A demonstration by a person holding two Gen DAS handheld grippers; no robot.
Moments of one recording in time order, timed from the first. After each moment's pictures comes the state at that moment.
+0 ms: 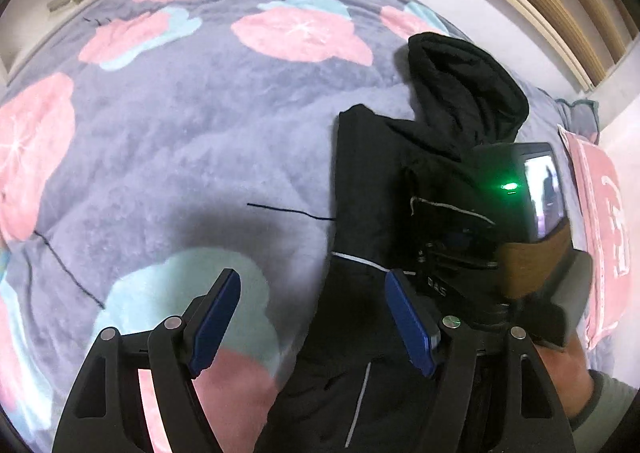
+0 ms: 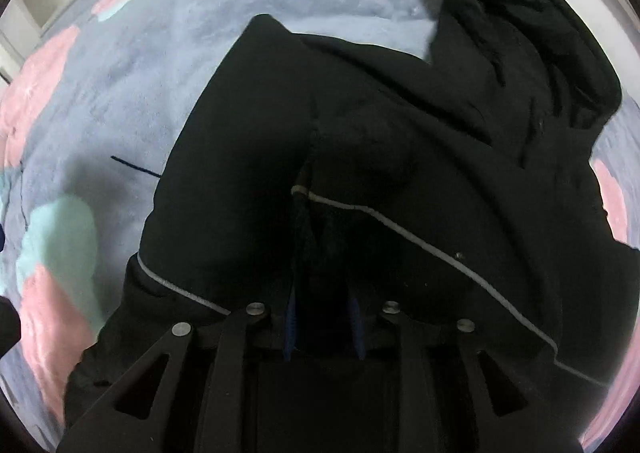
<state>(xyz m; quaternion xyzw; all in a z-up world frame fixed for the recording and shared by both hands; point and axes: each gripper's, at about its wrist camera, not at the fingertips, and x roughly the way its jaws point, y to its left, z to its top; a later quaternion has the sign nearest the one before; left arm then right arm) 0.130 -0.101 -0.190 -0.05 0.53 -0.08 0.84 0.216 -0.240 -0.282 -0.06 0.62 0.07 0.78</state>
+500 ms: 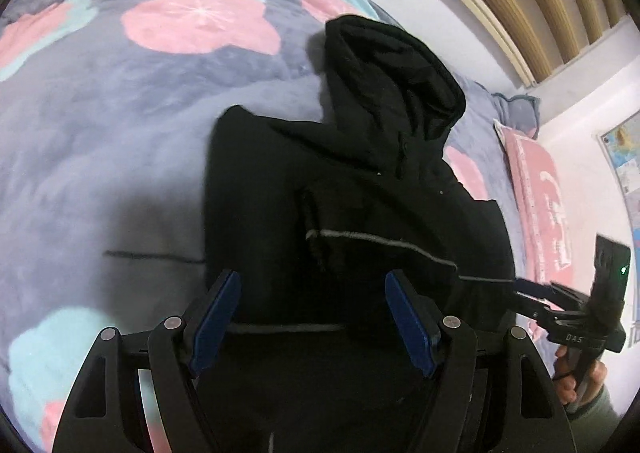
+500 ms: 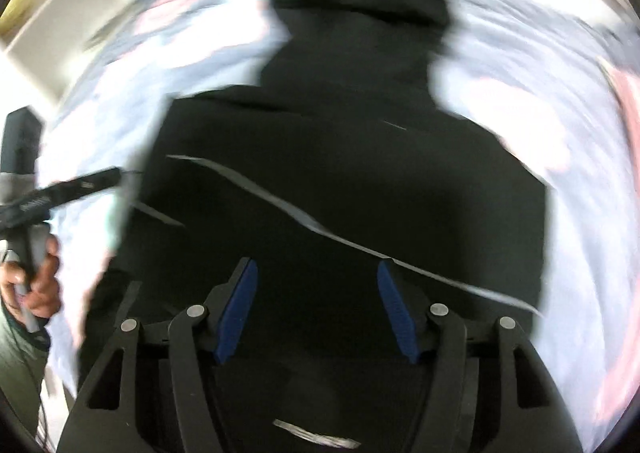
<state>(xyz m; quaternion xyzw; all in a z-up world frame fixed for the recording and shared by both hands) 0.186 -0.166 -0.213 -0.10 0.54 -0.21 0.81 0.120 -0.470 -0.200 0.08 0.60 0.00 0.80</state>
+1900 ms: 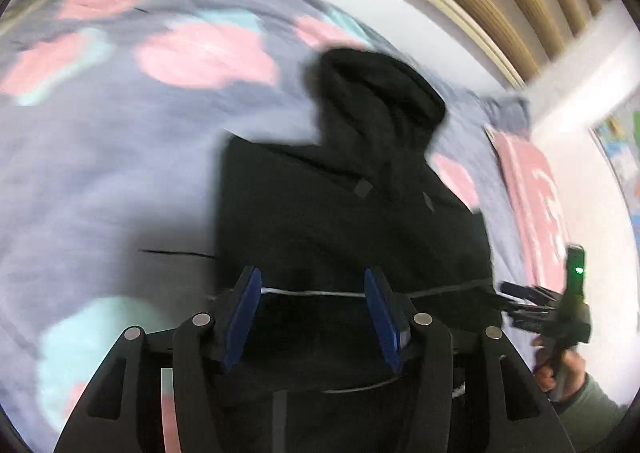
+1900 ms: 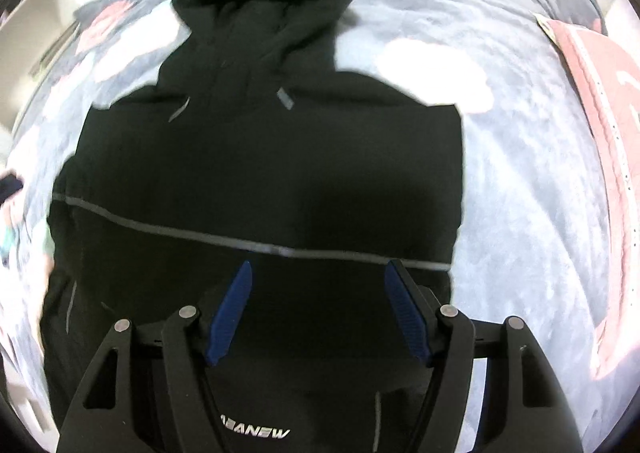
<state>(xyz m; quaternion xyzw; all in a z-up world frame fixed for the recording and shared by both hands) 0.164 -0.174 -0.178 -0.08 0.52 -0.23 0.82 0.109 -0.473 -0.235 0.06 0.60 -0.05 0.79</state>
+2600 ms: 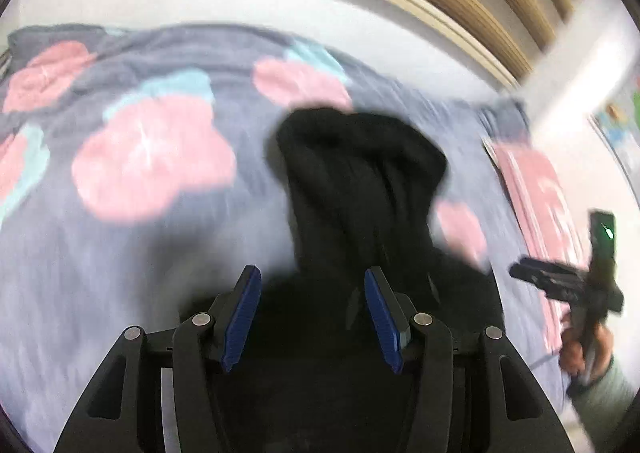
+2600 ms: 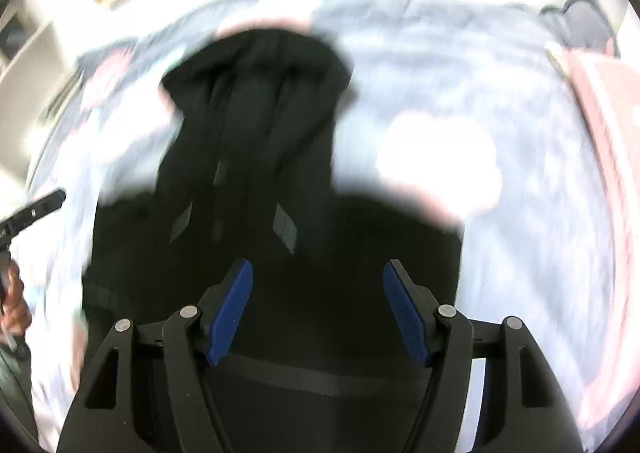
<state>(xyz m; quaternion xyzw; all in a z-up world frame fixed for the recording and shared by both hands) 0.313 -0.227 -0.130 -0.04 0.46 -0.24 0.85 0.236 -0.541 -0.173 0.12 0.53 -0.06 0.84</state>
